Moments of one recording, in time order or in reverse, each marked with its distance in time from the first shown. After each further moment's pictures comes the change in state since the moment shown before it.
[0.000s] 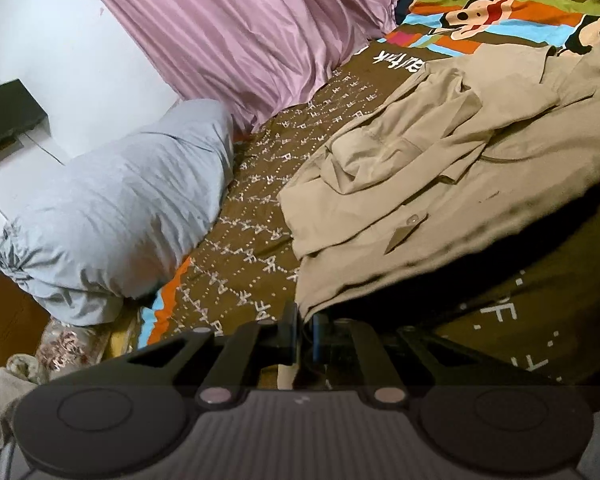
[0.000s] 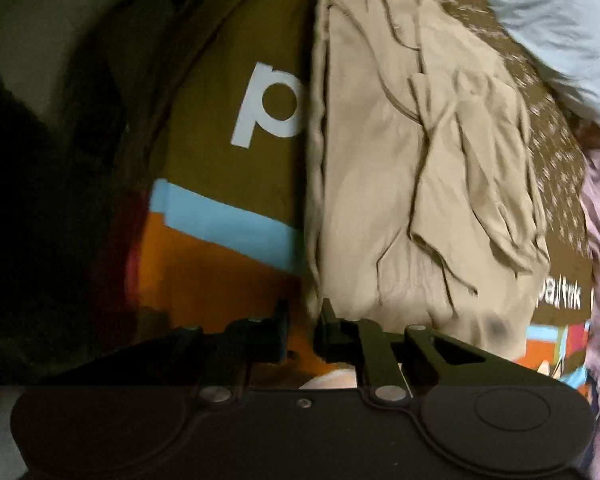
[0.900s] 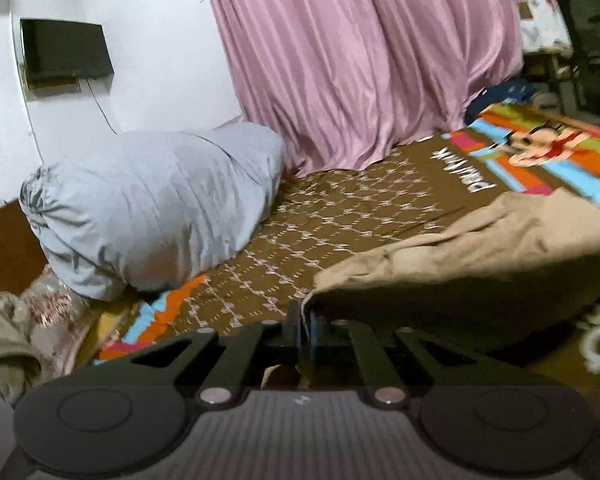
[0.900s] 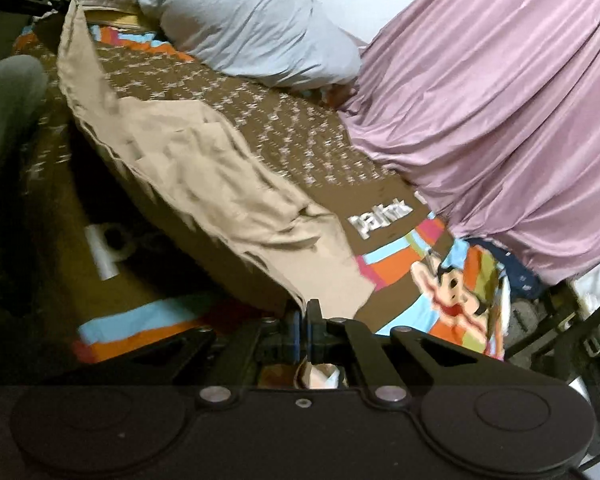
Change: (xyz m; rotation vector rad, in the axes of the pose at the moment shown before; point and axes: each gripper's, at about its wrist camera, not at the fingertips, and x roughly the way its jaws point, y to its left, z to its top) left arm -0.033 0.075 0.032 -0.348 -0.140 0.014; right arm -0.100 -0.008 -0.049 0.661 -0.222 -0.504
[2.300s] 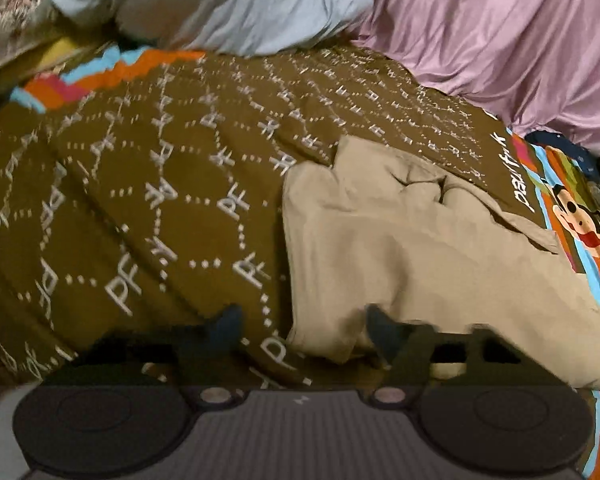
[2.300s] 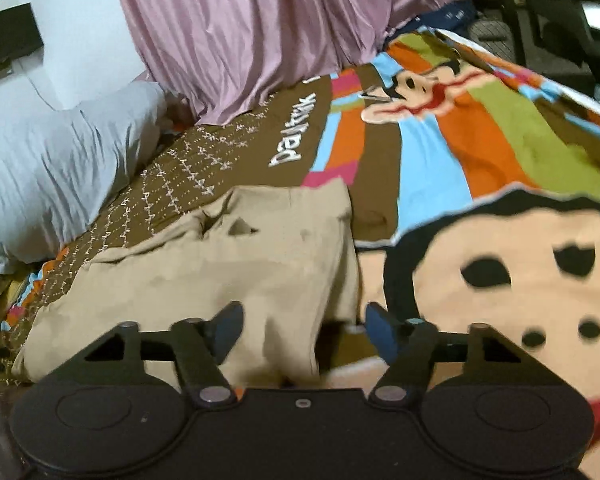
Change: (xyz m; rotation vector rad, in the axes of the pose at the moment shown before) left arm 0.168 0.066 -0.101 -0.668 0.423 -0.261; right arm 0.147 -0.058 -0.101 1.149 0.073 0.137
